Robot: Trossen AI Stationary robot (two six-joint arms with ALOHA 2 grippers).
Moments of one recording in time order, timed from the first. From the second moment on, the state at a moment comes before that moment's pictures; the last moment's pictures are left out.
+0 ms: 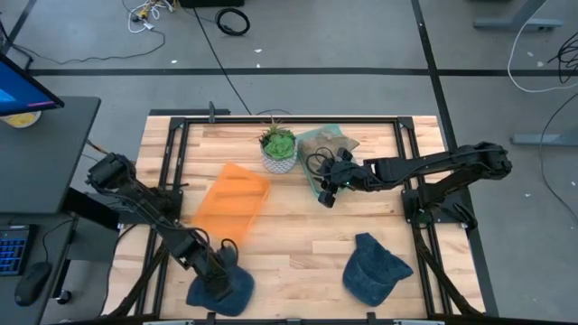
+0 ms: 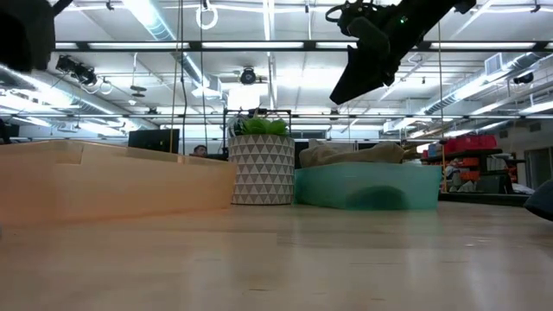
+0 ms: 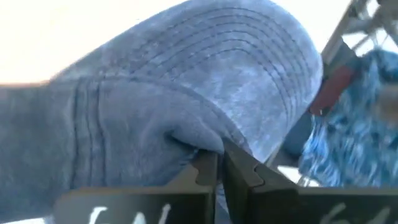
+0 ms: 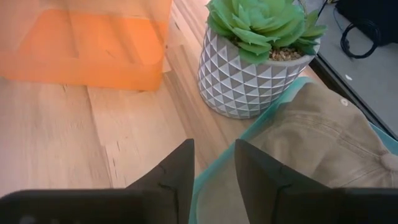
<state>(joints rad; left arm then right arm) -0.78 1.55 0.83 -0.29 0.07 -1.39 0.04 1.37 0.94 -0.34 0.39 0.23</state>
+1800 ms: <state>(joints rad) -0.44 1.55 1.09 -1.19 -0.28 0.22 0.04 1.37 0.91 -0.35 0.39 0.23</state>
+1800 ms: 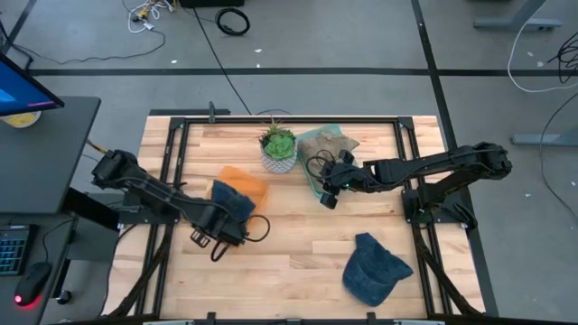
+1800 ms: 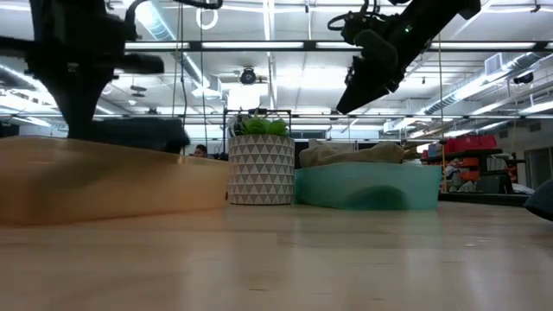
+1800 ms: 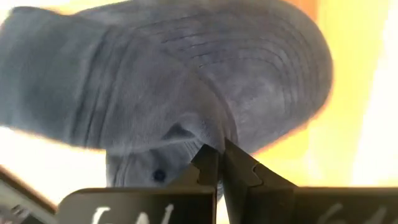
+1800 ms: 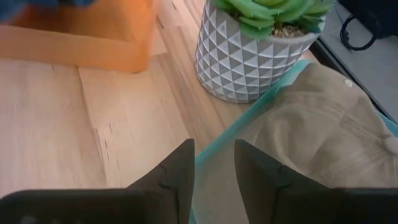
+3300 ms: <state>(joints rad) -0.34 1.55 1.25 -1.08 -0.37 -0.17 0.50 1.44 1.02 -0.92 -0.25 1.11</state>
